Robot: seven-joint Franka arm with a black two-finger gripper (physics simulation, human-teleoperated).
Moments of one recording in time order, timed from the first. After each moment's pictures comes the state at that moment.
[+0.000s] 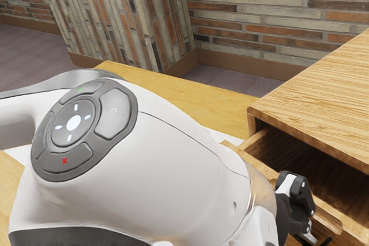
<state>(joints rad) -1.12 -0.30 0.24 -1.97 0.38 2.12 0.64</state>
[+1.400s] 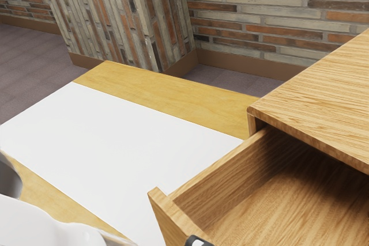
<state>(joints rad) -0.54 -0.62 -0.34 -2.19 0.06 2.04 0.67</state>
